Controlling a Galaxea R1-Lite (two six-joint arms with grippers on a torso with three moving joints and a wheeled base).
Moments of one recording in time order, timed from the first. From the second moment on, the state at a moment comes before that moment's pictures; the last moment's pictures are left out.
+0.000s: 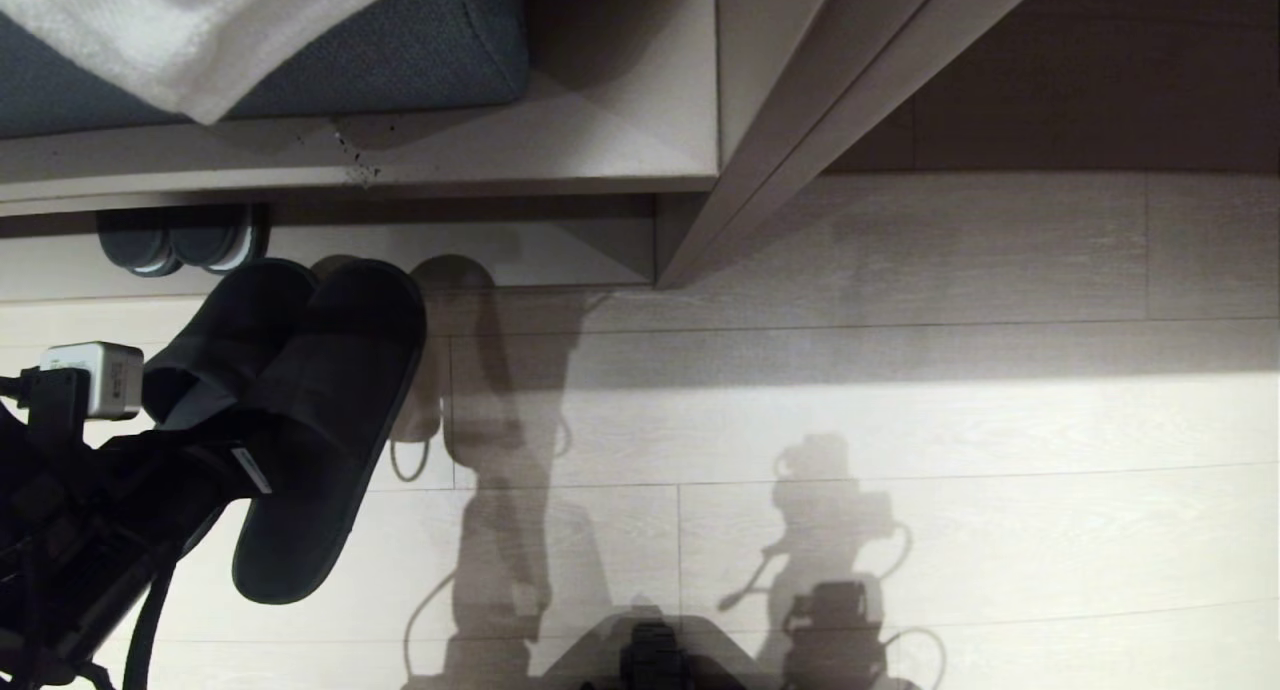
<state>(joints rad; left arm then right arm) -0.04 1.58 -0.18 -1.46 0.03 -0.12 -0.01 0.00 0.00 -0.01 0.00 -0.02</state>
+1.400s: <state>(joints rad) -0.14 1.85 -0.47 -1.49 0.03 -0.15 -0.01 0.00 0.00 0.00 0.00 -0.02</state>
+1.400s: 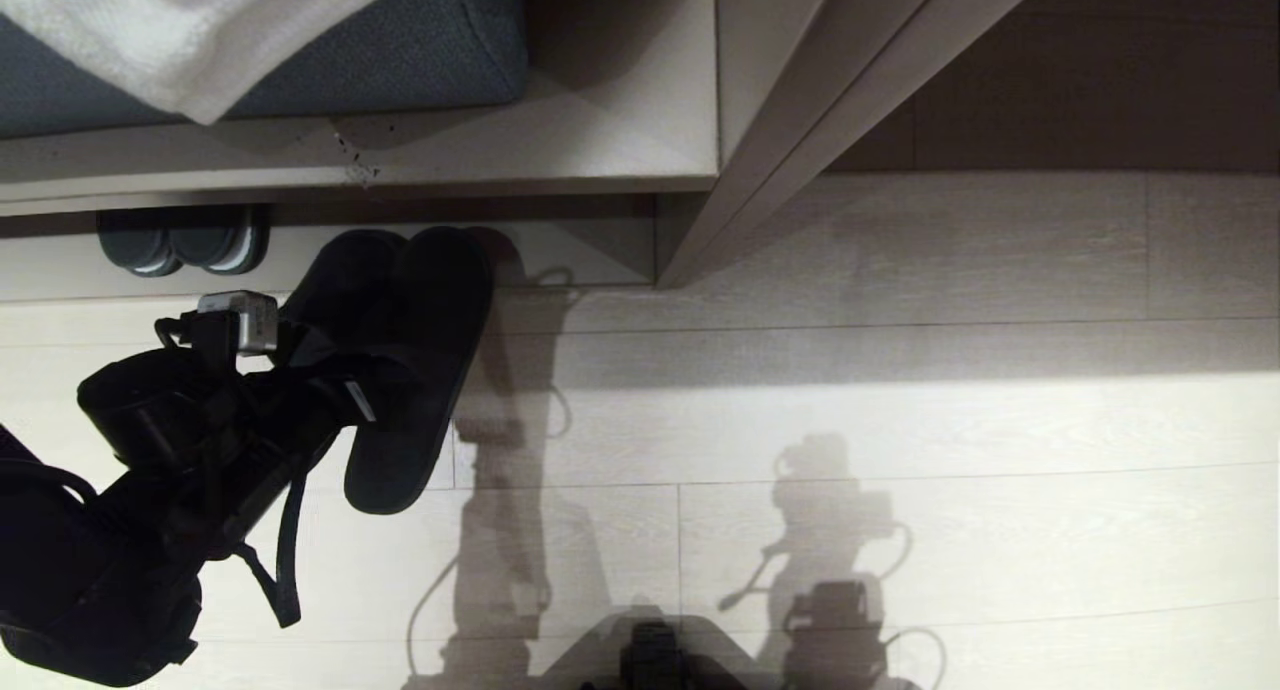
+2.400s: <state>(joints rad) -0.16 1.98 -0.72 -1.51 0.03 -0.14 -0.01 0.00 0.00 -0.01 0.00 -0.02</state>
